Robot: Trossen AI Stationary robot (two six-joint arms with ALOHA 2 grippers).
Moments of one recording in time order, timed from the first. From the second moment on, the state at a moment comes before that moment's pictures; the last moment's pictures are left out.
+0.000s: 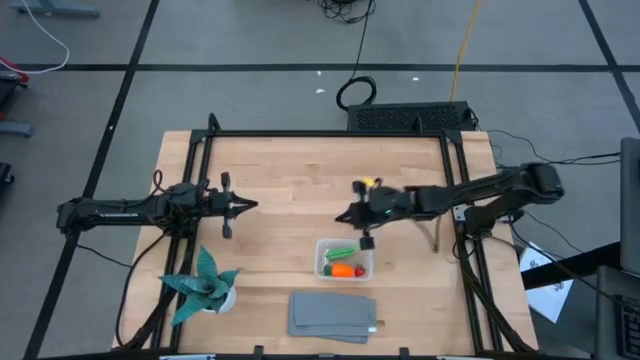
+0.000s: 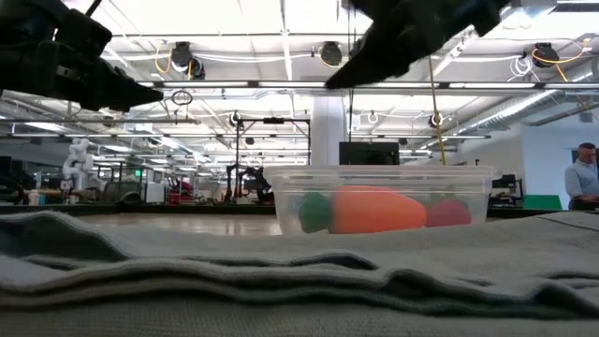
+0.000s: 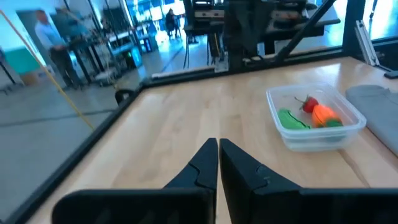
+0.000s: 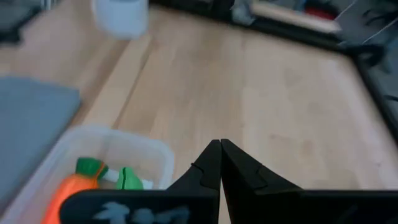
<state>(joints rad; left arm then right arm) 0.10 0.30 0.08 0.10 0.00 0.20 0.07 1.42 0.86 0.03 0.05 -0.18</state>
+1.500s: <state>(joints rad) 0.09 0.20 0.14 0.02 -0.11 0.26 -0.07 0.11 0.23 -0.17 0.11 0.21</state>
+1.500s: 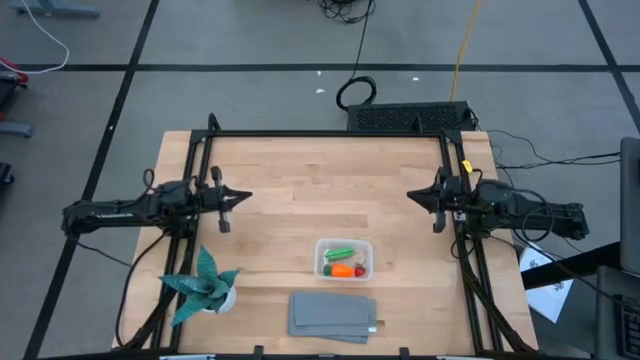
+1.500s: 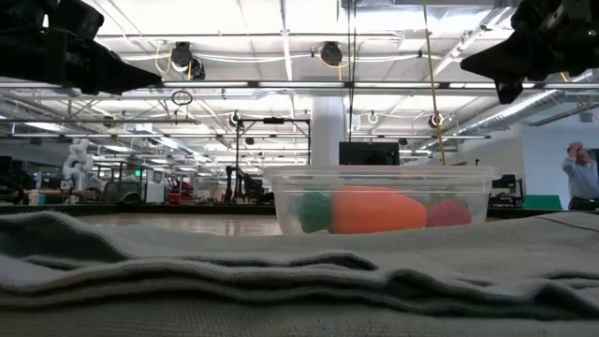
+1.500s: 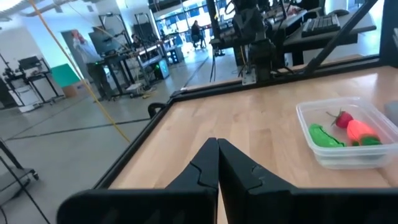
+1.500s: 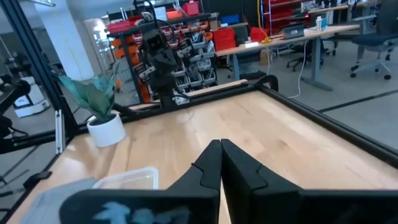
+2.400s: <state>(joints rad) -0.02 0.00 0.14 -0.18 -0.16 0.27 -0.07 0.00 0.19 -0.20 0.02 0.21</state>
